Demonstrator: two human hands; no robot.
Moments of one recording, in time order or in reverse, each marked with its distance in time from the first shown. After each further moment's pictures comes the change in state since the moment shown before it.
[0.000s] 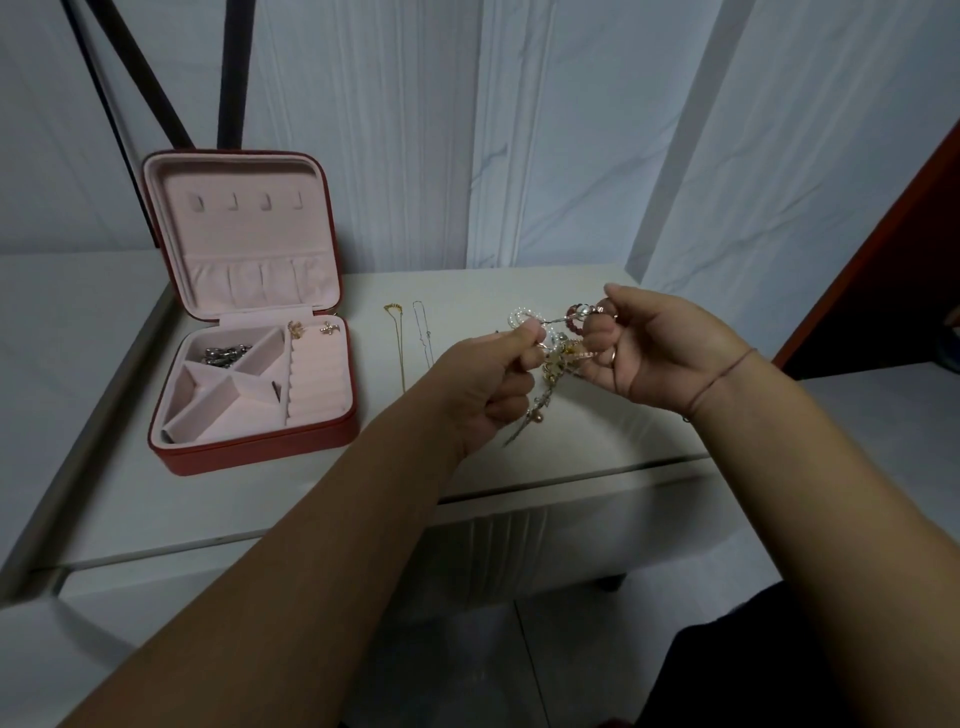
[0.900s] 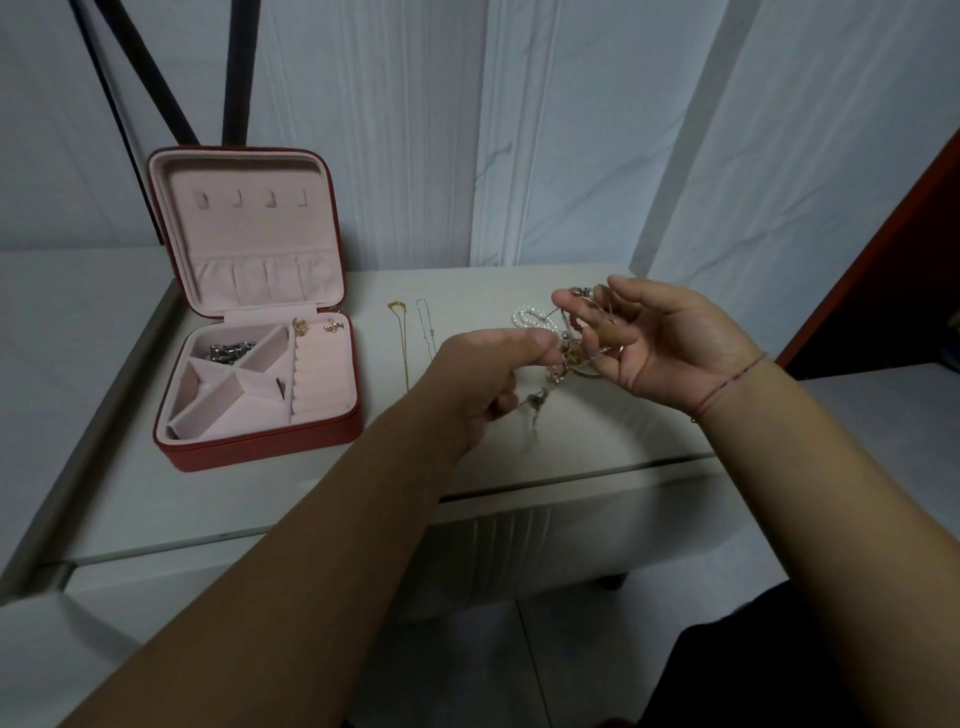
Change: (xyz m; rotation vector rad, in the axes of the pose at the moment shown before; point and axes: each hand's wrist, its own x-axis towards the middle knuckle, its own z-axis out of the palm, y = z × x) left_hand 0.008 -0.007 -0.012 0.232 0.132 0.080; right_hand -0.009 0.000 0.003 0.073 -0.096 -0.077
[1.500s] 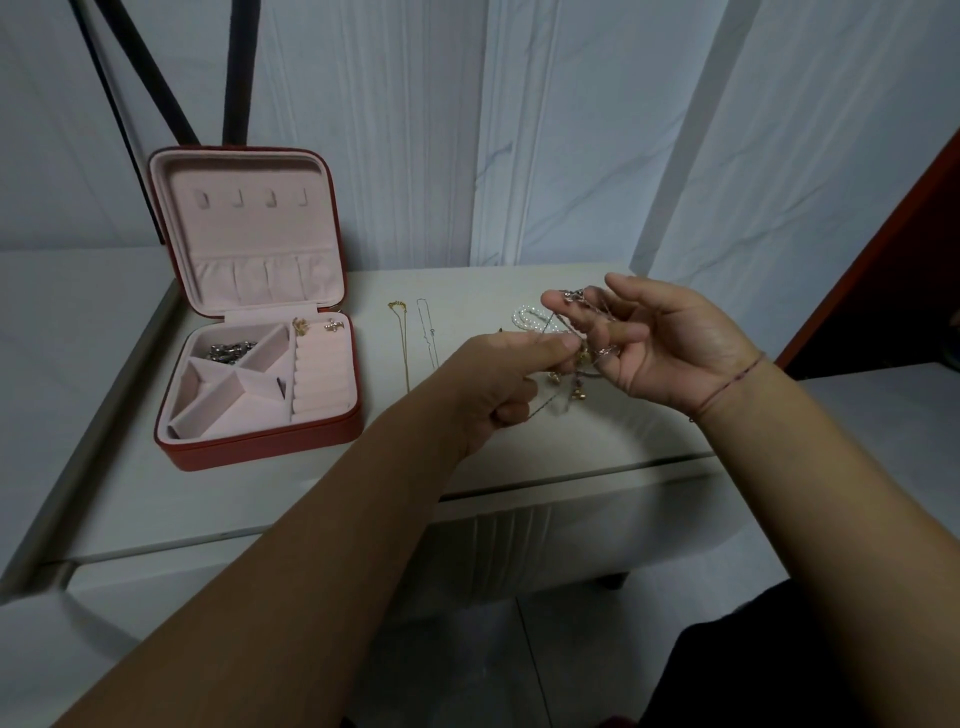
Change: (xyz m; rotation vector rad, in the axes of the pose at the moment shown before) left_hand -0.006 0.005 0.005 0.033 -0.193 -0.016; right_hand -0.001 0.000 -0.001 0.071 -0.048 0.048
